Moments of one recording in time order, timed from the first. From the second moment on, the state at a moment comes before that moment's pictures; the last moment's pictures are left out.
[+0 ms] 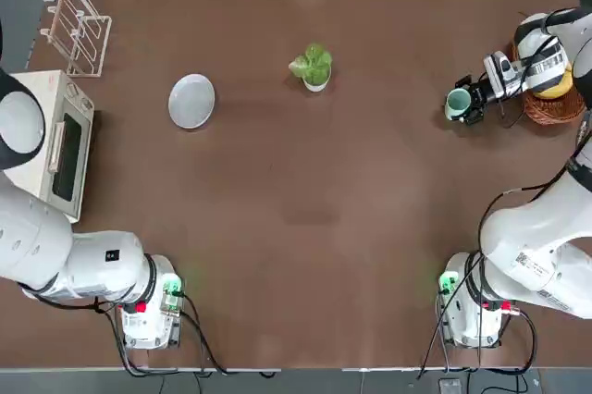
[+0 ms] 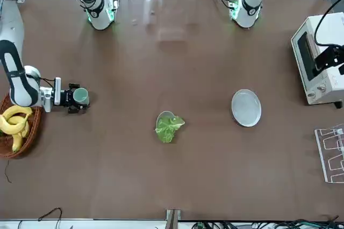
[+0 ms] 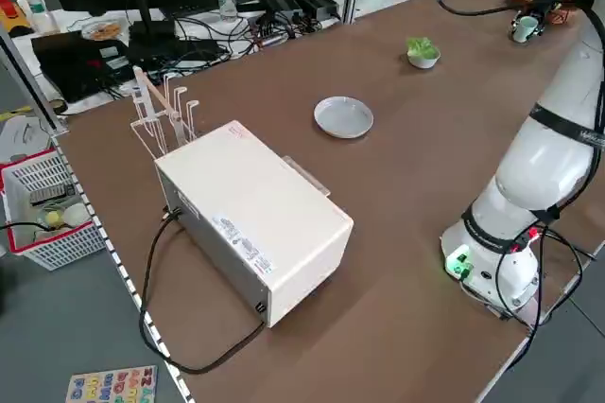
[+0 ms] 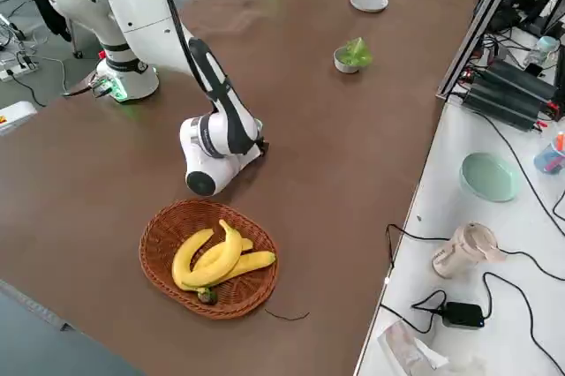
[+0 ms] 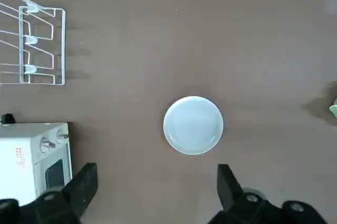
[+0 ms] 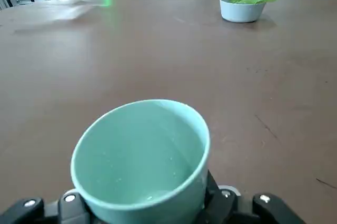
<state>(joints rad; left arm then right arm) 0.08 0.09 -0.07 -1.37 -0.01 1.53 -0.03 -0.52 0.70 0.07 -1.93 0.78 1.79 -2.68</state>
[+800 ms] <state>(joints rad) 0.08 0.09 -0.07 -1.37 -0.01 1.53 -0.03 -0.54 0.70 0.07 -1.93 0.78 1.80 -2.68</state>
